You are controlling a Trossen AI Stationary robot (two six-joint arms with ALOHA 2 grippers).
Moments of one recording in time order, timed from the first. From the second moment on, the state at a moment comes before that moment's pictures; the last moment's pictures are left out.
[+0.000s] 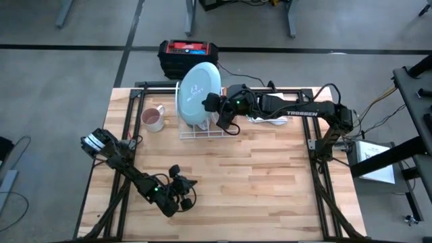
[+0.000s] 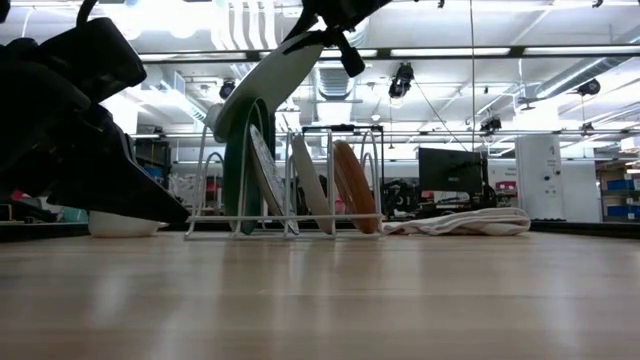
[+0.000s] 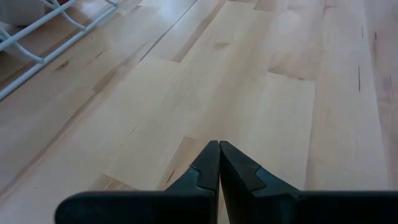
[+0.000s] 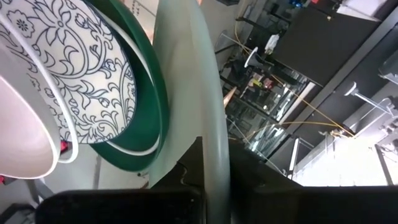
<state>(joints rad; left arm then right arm) -0.73 1.79 0.69 0.14 -0.90 -0.82 -0.15 1.74 1.56 -0.20 0.18 -2.02</state>
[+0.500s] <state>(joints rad) -0.73 1.79 0.69 0.14 -0.90 -0.82 -0.15 1.74 1.56 -0.17 0.18 -2.02</state>
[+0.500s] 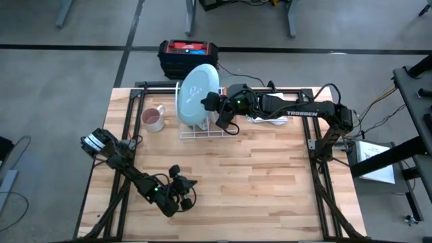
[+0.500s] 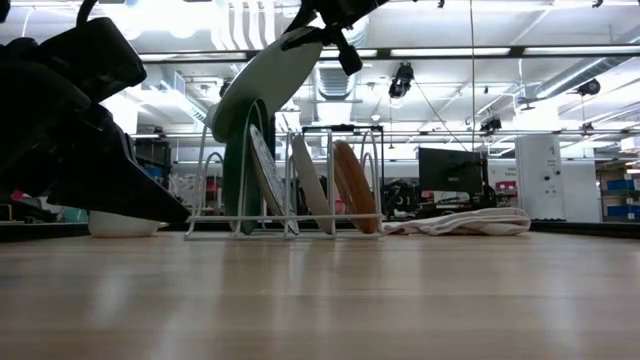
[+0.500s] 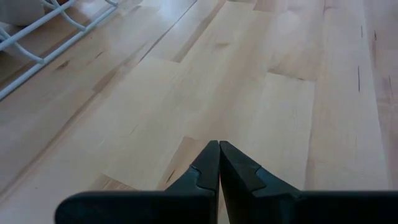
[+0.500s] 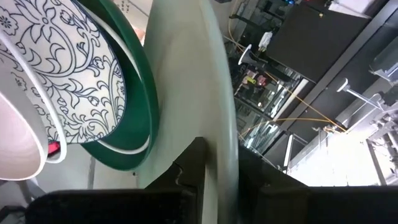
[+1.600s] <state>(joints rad) -0.73 1.79 0.69 0.14 -0.90 -0.82 -0.15 1.70 1.56 -0.06 0.33 -1.50</state>
